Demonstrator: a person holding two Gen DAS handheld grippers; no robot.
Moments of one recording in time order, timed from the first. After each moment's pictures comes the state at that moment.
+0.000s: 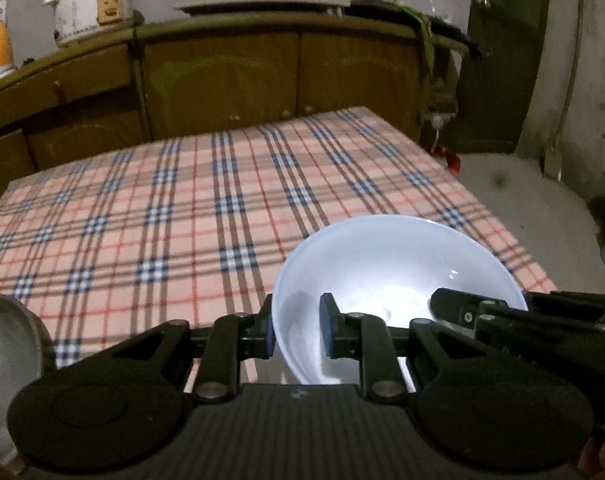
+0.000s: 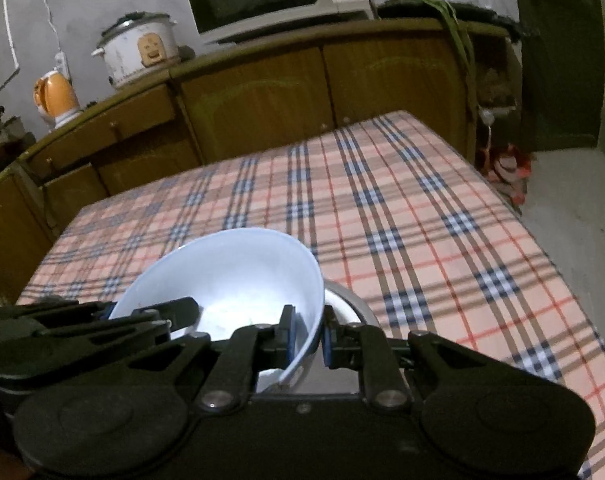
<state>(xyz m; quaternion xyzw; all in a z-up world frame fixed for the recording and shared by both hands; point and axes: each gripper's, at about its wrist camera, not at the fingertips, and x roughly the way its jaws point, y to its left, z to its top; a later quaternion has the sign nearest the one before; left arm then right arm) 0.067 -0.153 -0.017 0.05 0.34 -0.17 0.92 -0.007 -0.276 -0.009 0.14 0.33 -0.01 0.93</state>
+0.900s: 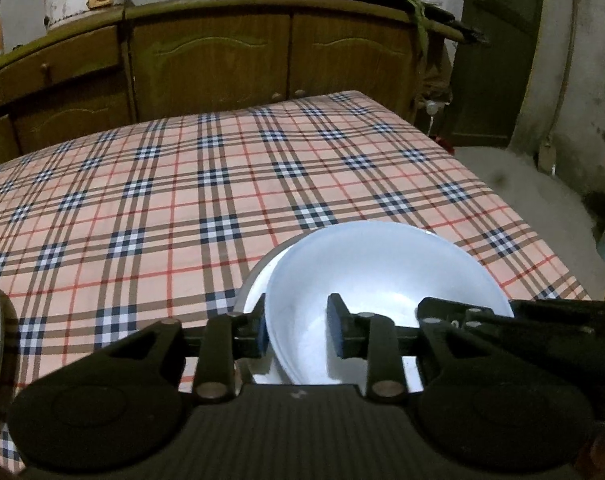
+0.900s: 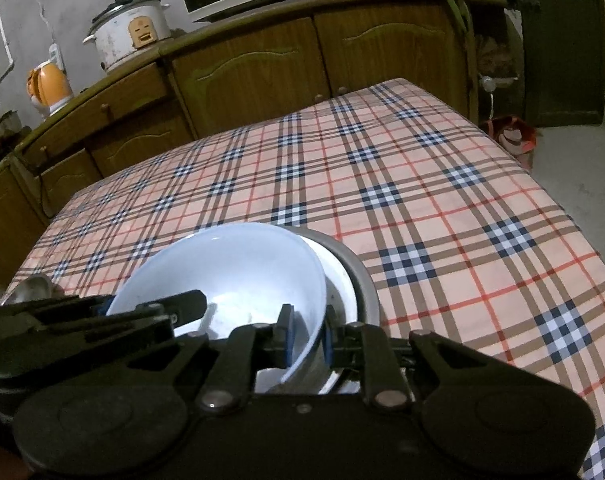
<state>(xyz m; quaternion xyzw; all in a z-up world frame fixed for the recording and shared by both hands) 0.069 -0.157 -0.050 0.05 0.34 -0.18 0.92 0.000 -0.282 -0.054 0.15 0.35 -0.01 0.93</state>
